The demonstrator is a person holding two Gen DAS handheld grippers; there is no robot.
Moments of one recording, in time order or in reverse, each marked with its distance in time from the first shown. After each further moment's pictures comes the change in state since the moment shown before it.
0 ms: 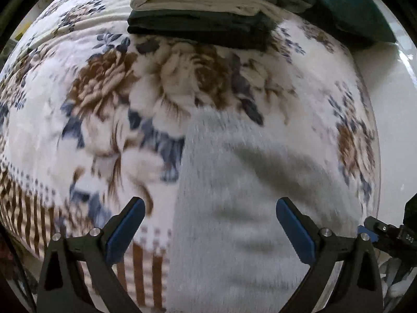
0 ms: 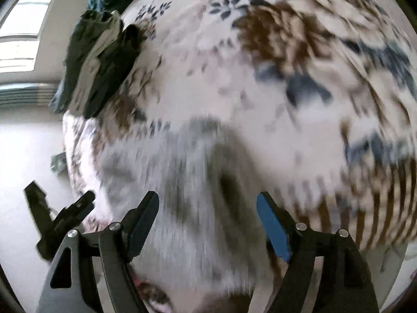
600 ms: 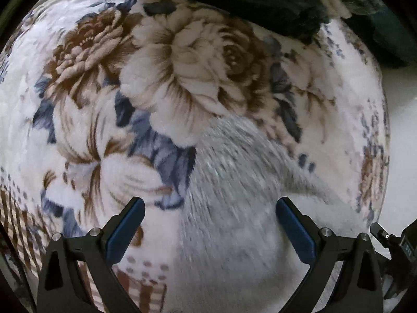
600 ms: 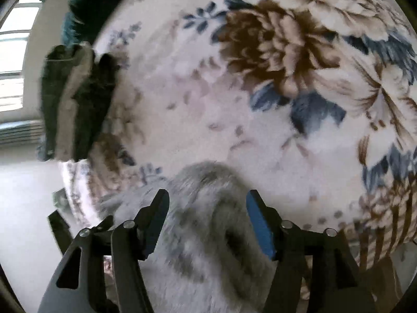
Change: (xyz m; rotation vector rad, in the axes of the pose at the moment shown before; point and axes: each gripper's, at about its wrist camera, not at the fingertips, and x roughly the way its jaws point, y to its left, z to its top) left arm 0.053 0.020 0.025 -0.142 0.111 -0.027; right arm 0.025 -0.010 0.030 0.165 -0.067 0.039
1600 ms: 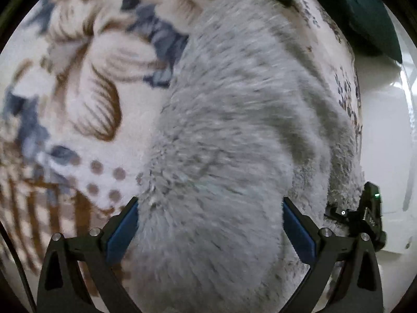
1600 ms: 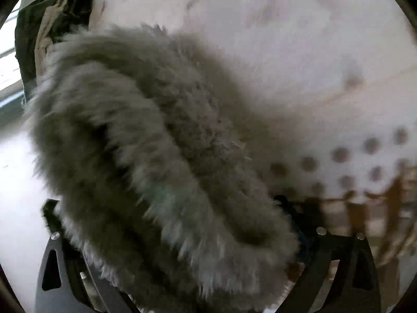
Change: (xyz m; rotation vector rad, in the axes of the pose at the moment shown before) left arm 0.022 0.041 -0.091 -0.028 0.108 -0.234; right arm 0.094 -0.056 -0.062 0.002 0.352 0.078
